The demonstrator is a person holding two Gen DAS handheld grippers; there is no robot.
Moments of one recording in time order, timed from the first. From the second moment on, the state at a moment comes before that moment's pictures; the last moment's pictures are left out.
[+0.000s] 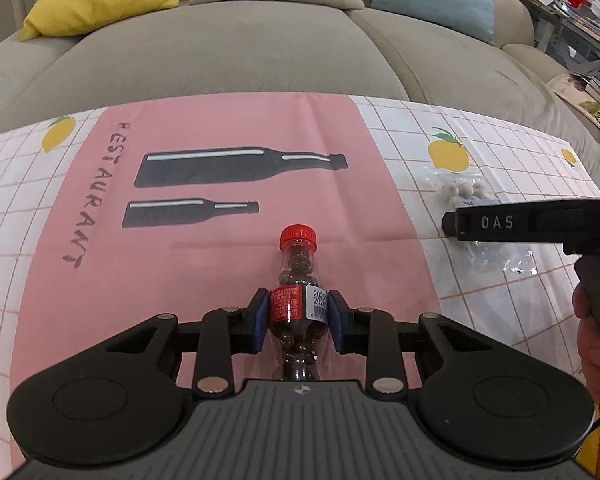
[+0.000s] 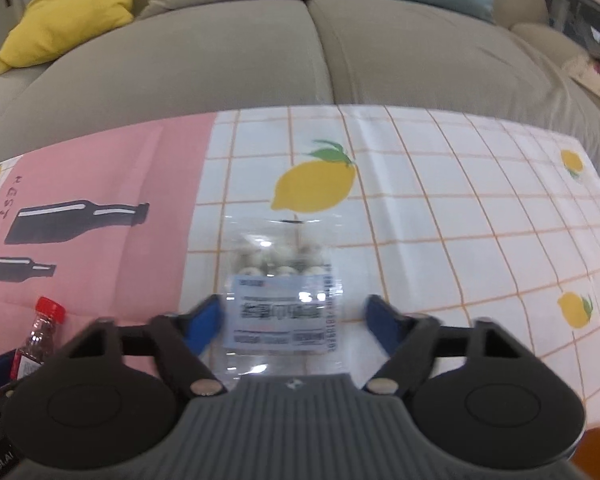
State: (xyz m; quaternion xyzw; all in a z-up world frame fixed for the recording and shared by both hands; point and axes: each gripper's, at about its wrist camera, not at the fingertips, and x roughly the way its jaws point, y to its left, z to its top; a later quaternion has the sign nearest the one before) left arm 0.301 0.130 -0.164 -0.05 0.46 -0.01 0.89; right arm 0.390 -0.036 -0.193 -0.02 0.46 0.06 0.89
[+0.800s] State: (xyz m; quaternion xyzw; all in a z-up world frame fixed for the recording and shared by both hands) left arm 0.184 0.116 -0.107 -0.18 0.44 0.00 0.88; right arm 0.230 -0.071 -0.133 0.06 0.46 0.16 0.87
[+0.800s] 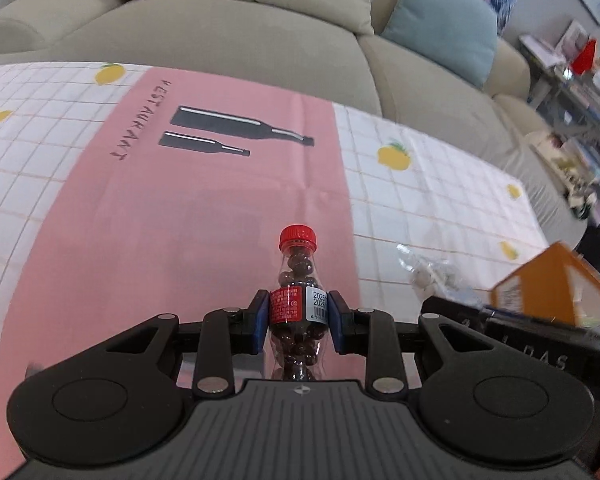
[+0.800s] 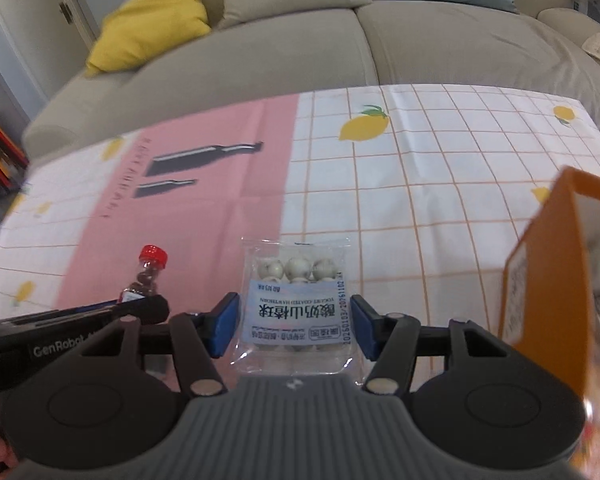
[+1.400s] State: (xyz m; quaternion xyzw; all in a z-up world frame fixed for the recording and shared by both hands) left arm 0.112 0.030 -0.017 -0.19 0.43 -0.12 0.88; right arm 0.083 -0.177 -0.032 0.14 0.38 0.18 0.90
